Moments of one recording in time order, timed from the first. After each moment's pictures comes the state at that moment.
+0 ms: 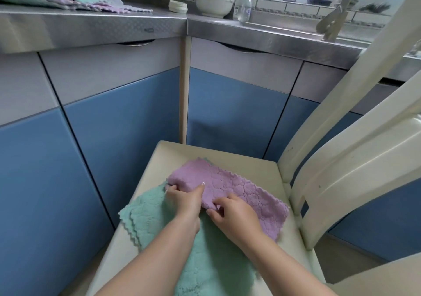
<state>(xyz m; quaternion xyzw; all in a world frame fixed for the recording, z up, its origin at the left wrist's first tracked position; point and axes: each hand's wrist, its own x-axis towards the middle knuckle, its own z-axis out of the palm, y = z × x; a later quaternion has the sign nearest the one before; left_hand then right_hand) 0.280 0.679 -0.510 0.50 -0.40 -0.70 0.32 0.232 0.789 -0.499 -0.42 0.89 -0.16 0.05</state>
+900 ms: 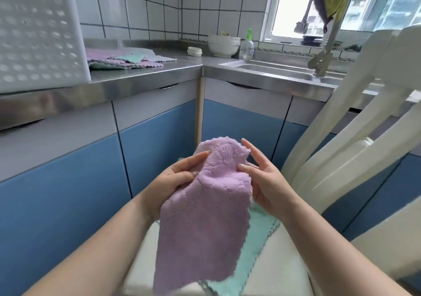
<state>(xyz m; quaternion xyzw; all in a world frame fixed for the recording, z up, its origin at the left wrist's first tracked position) 0.421 0.684 -0.342 0.06 -0.49 -0.86 0.14 0.258 0.836 -0.338 -0.30 0.48 -0.71 0.42</state>
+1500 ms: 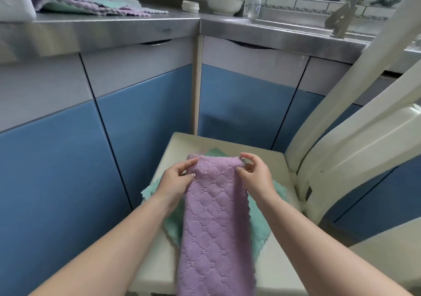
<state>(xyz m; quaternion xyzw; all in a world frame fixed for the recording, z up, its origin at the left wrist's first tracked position) 0.355 0.647 -0.482 0.31 -0.61 -0.69 0.23 0.211 0.783 -0.469 -0.22 0.80 -0.54 0.13</state>
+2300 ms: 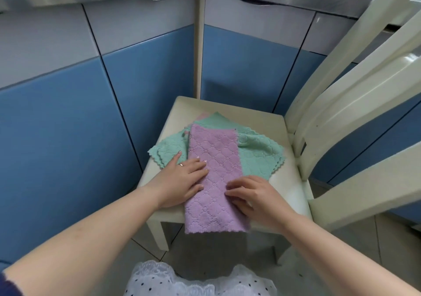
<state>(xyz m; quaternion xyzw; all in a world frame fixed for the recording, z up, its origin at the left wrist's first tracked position) 0.438 0.685 -0.513 0.03 -1.00 0.01 -0.02 0.290 0.898 -0.518 -0.66 0.73 -0.20 -0.01</state>
